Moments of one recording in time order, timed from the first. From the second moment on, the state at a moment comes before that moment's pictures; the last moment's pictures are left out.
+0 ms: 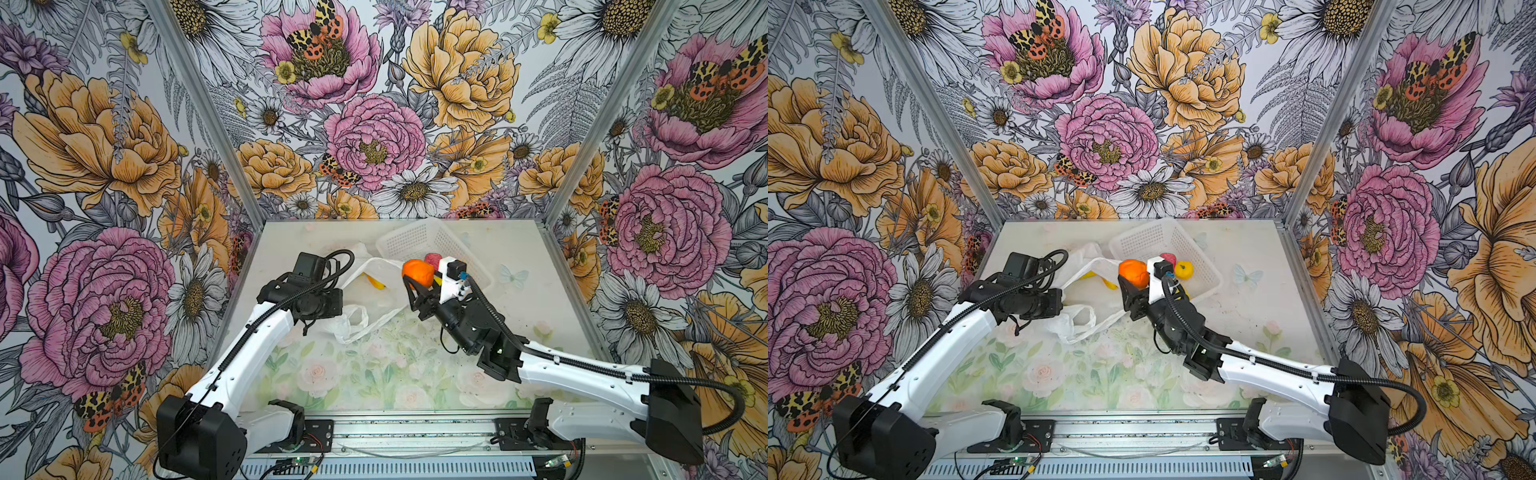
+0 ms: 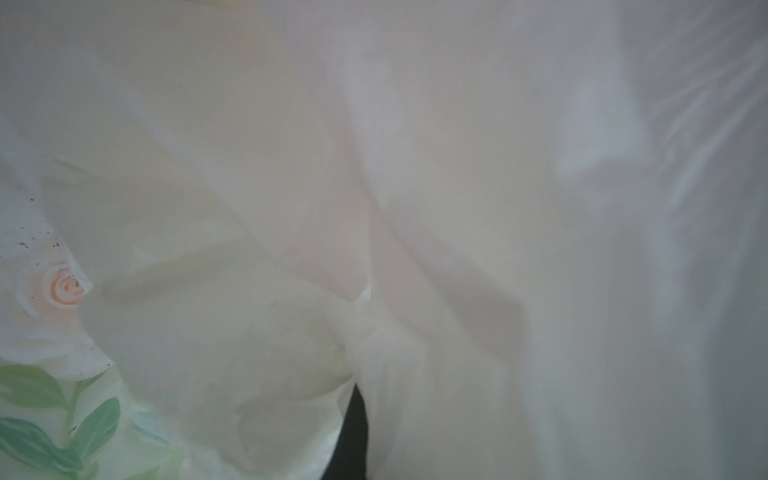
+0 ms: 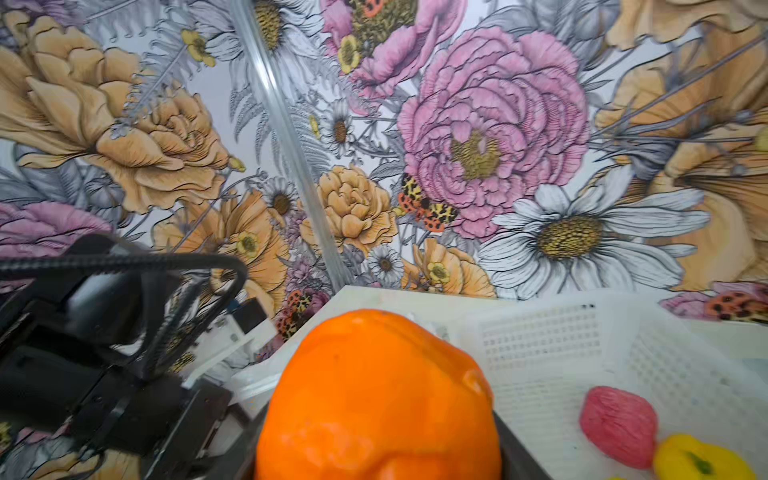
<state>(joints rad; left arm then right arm) -0.28 1.19 1.04 -0.91 0.12 -0.34 0.94 1.14 0.71 0.47 0.44 0.27</state>
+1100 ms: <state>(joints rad) -0.28 1.20 1.04 -0.91 0.12 -0.34 0.44 1.62 1.00 -0.06 0.15 0.34</state>
